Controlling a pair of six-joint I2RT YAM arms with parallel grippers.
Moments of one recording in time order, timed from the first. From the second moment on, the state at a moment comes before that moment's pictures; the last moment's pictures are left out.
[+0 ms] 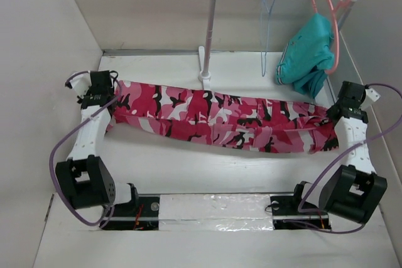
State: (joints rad) left arm 0.14 1.29 1.04 -0.57 -0.66 -0.70; right arm -0.38 1.18 0.95 -0.55 0.38 0.50
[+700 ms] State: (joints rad) left arm 0.10 1.92 1.57 -0.50 -0.62 -0.61; right arm -0.35 1.63 1.23 -0.38 0.36 0.47
